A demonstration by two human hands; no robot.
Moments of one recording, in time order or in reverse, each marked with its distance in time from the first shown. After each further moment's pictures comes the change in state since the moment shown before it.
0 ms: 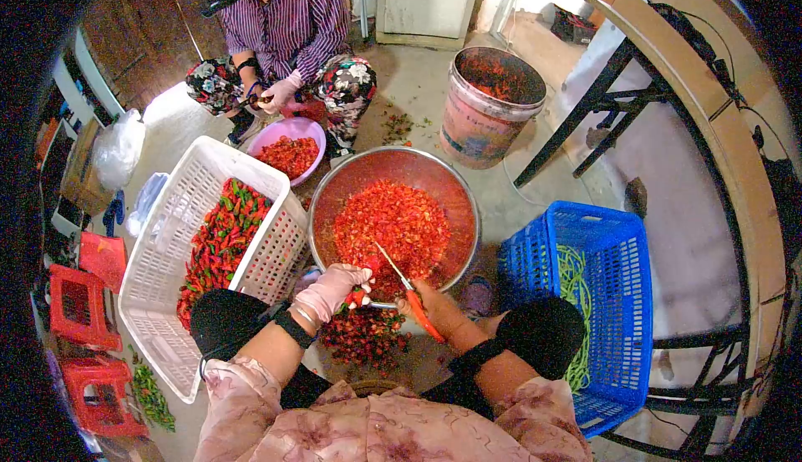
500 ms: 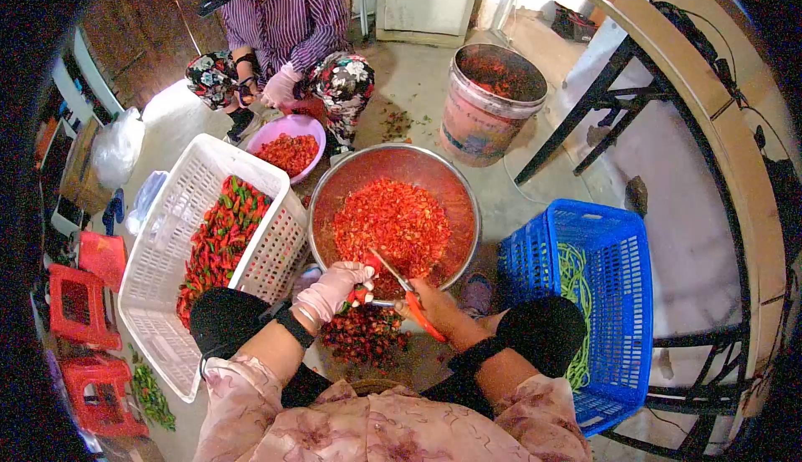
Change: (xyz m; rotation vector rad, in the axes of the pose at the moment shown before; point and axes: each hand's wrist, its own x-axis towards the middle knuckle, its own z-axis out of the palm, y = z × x) left_hand -0.002 -0.001 0.003 -0.095 -0.019 -0.003; right_hand -0.002 -0.014 -0.008 -0.093 -0.100 0.058
